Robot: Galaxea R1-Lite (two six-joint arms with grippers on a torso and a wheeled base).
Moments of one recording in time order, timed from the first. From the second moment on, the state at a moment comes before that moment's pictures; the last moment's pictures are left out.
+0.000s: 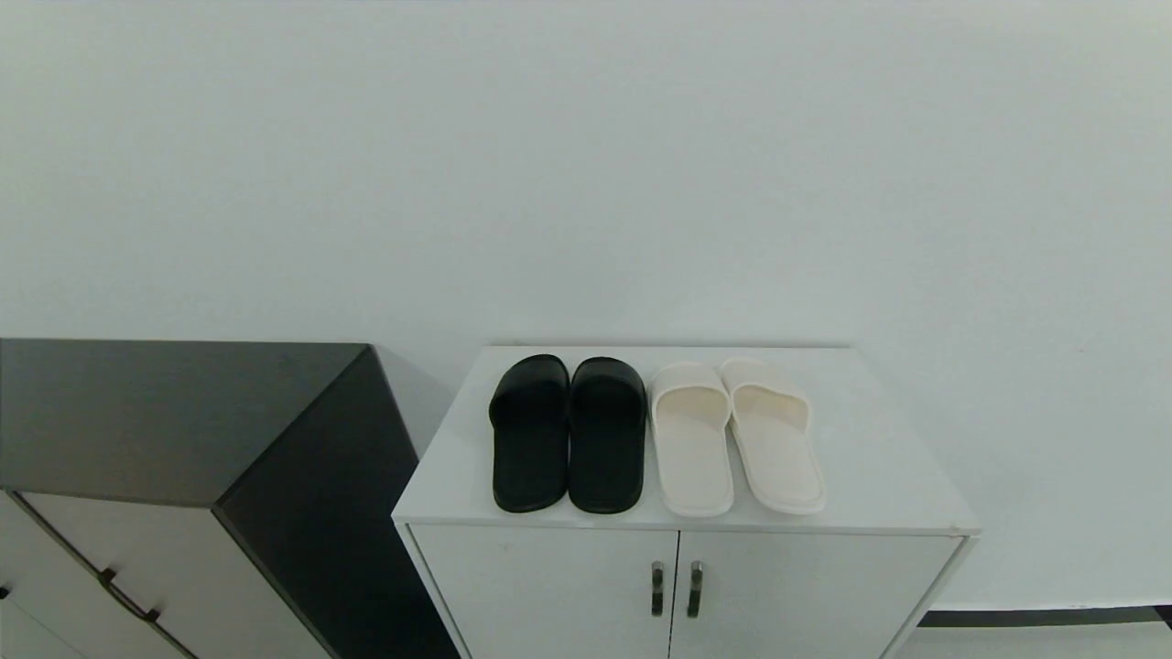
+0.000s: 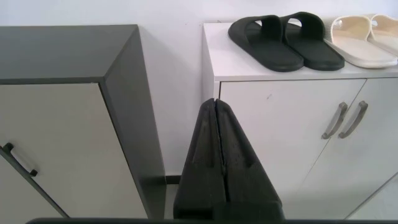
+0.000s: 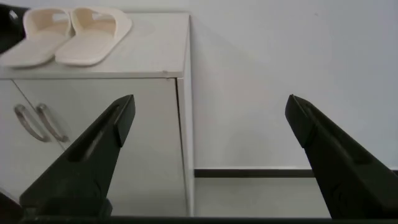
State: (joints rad) left arm 0.00 0.00 0.00 0.00 -0.04 0.00; right arm 0.00 0.00 0.00 0.00 -0.03 -0.05
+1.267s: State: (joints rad) left arm 0.00 0.00 0.00 0.00 -0.04 0.01; right arm 0.52 0.86 -0.44 -0.11 -0.08 0.22
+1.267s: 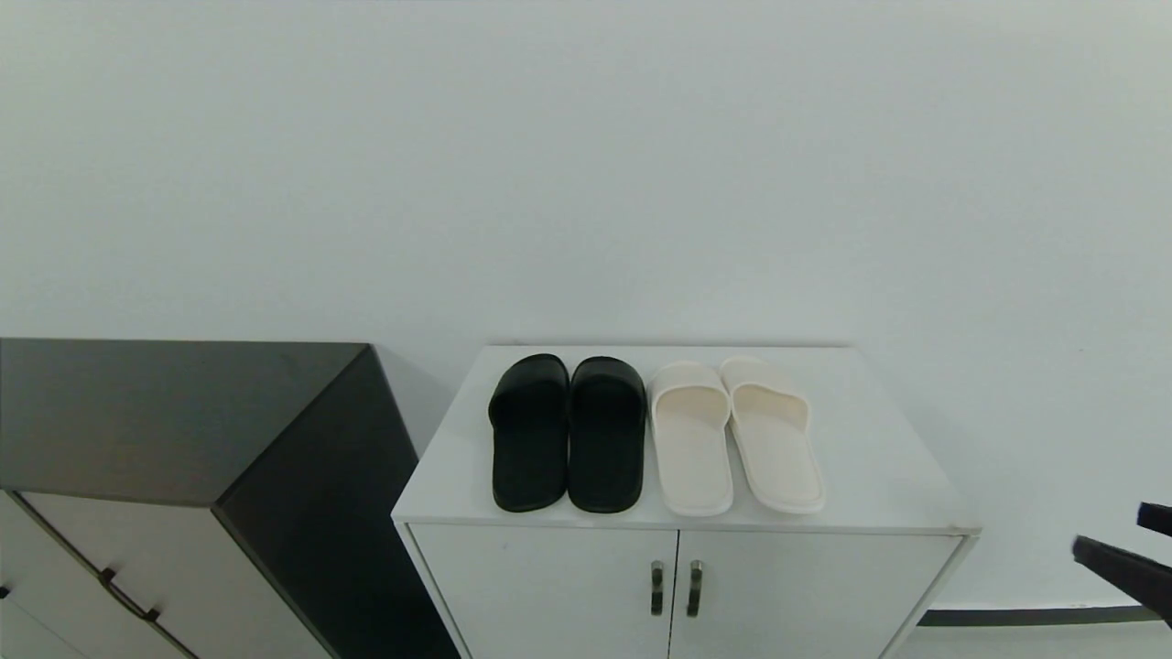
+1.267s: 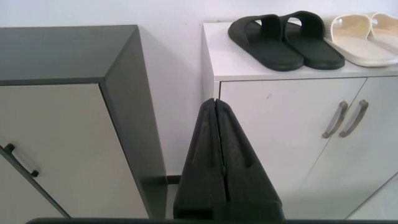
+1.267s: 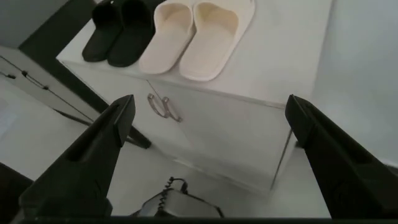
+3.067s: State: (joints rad) left arm 0.00 0.00 0.00 0.00 -0.04 0.01; right arm 0.74 2.03 -0.98 -0.70 -0.60 0.27
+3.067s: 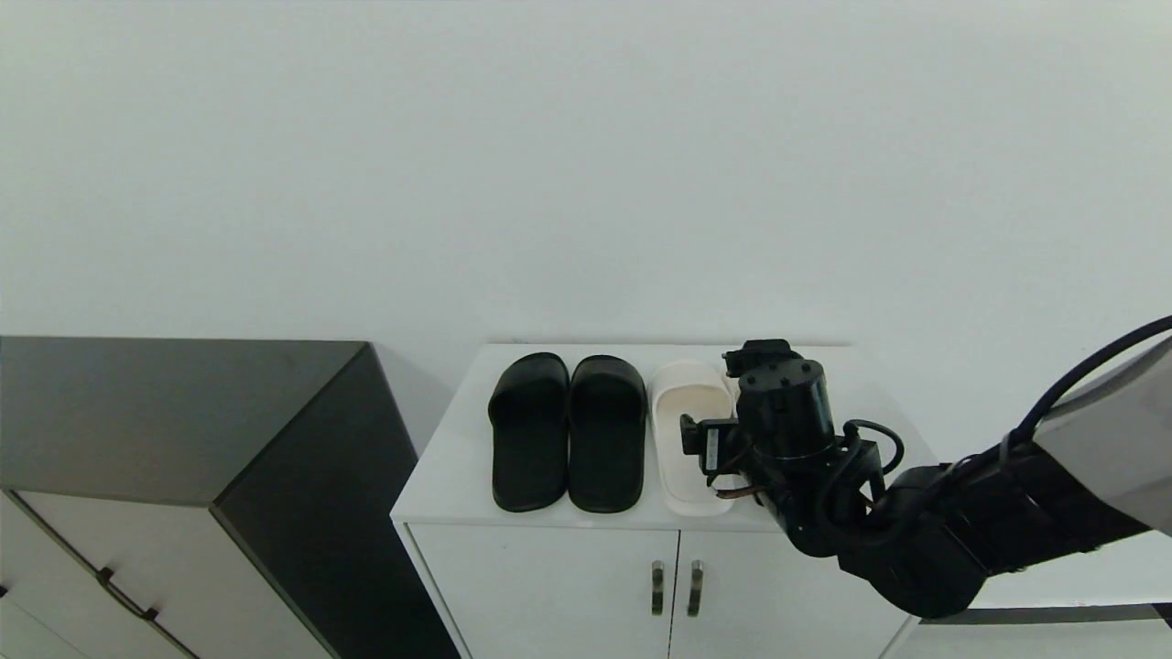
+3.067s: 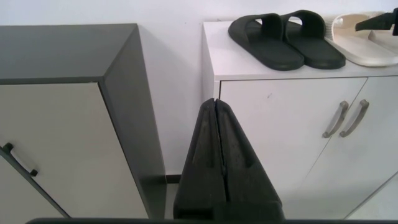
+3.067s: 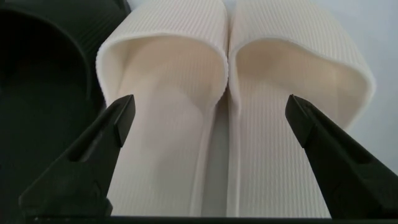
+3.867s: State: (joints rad) left arm 0.00 0.00 0.00 0.00 -0.04 0.00; right arm 0.68 2.13 -1.07 -0.77 -0.57 0.20
